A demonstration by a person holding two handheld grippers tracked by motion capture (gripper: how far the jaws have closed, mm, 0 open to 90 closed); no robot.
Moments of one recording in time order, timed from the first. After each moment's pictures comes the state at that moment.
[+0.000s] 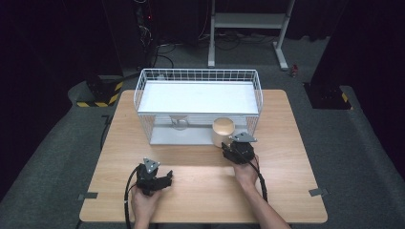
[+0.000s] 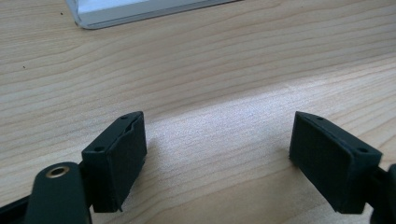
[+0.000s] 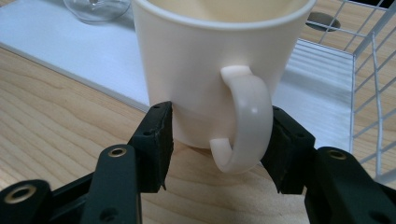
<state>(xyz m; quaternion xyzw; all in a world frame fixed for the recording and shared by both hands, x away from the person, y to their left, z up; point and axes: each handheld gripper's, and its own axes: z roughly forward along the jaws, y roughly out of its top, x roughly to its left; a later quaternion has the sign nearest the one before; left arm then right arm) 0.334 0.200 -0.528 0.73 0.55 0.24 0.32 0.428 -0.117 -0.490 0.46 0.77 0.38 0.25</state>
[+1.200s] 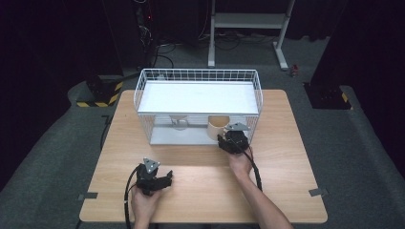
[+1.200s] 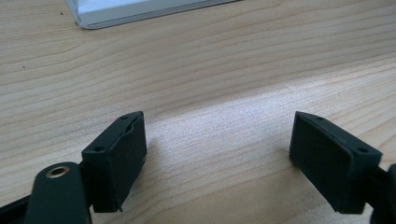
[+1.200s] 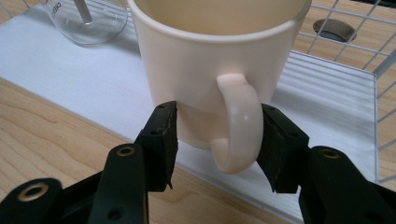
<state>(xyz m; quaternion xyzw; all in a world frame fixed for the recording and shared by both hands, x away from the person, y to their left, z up) 0.334 0.200 -0.528 0.73 0.55 0.24 0.32 0.460 -0.100 -0.481 0.47 0.77 0.38 0.23</state>
